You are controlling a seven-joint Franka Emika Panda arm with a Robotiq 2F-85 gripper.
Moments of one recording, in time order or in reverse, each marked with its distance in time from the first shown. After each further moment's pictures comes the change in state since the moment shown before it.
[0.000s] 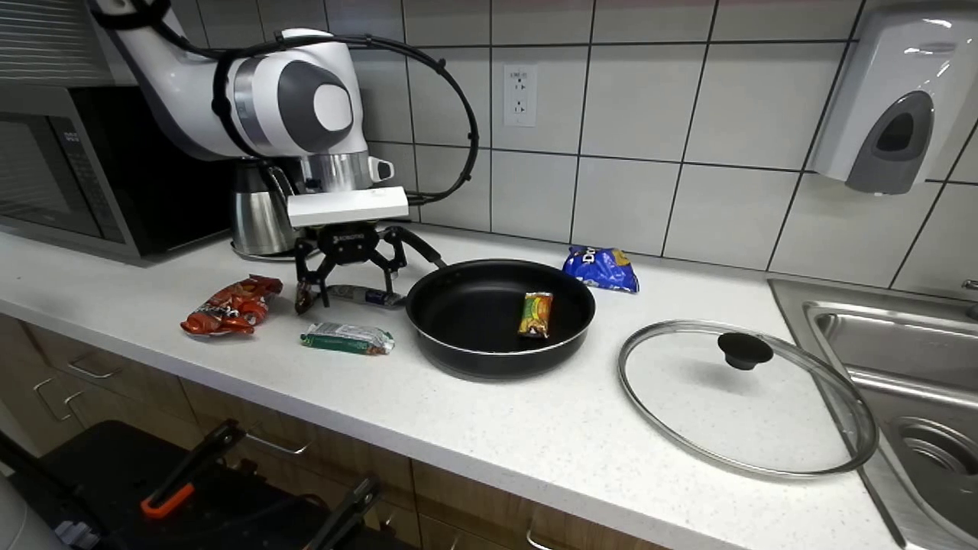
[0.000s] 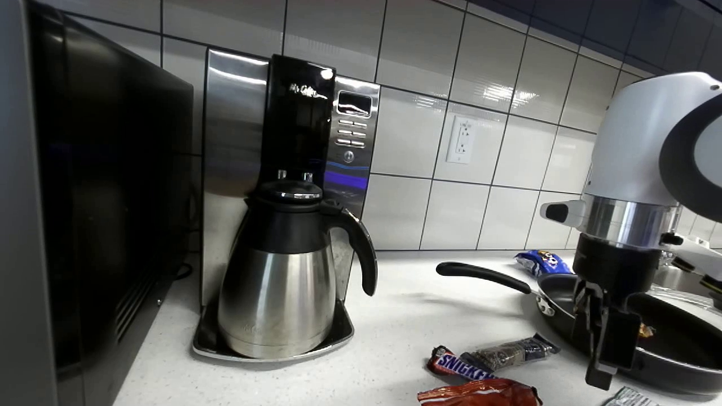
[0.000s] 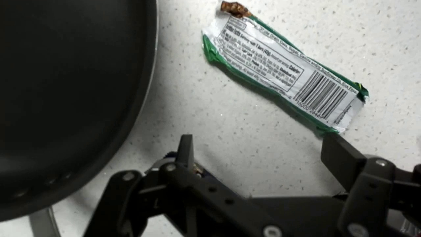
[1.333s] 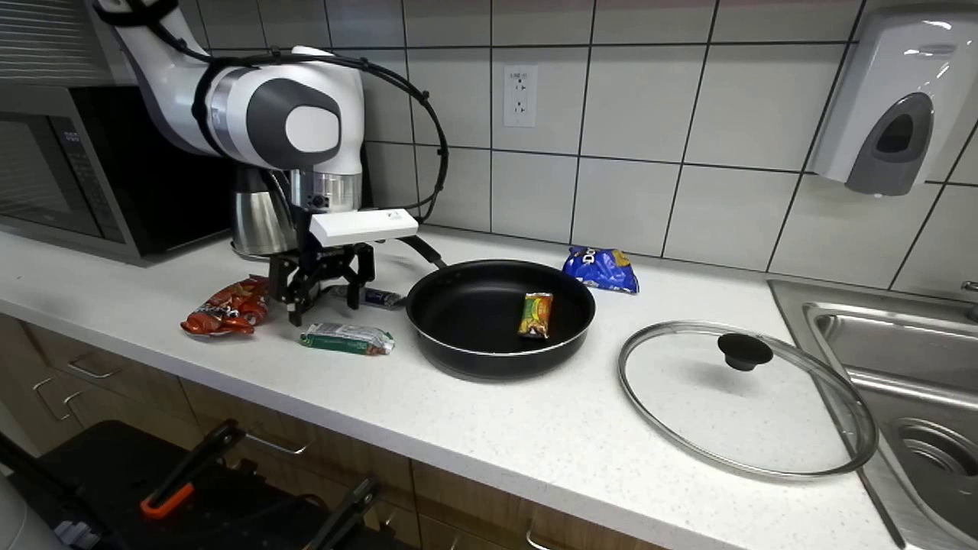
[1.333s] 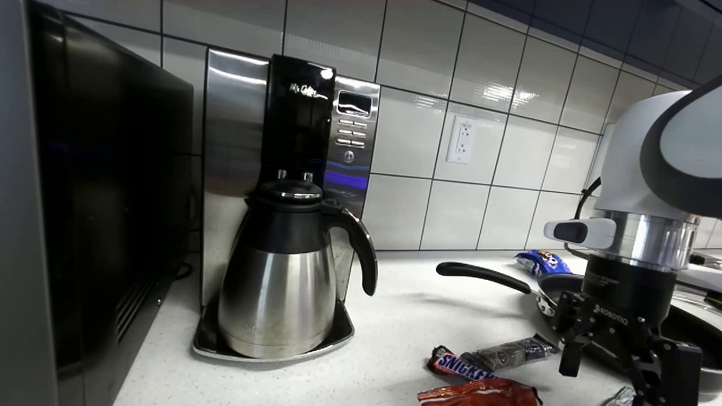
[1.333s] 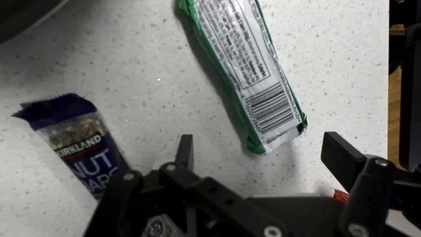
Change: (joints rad) arm -0.040 0.007 0.078 -0.035 0.312 -0.041 -0.754
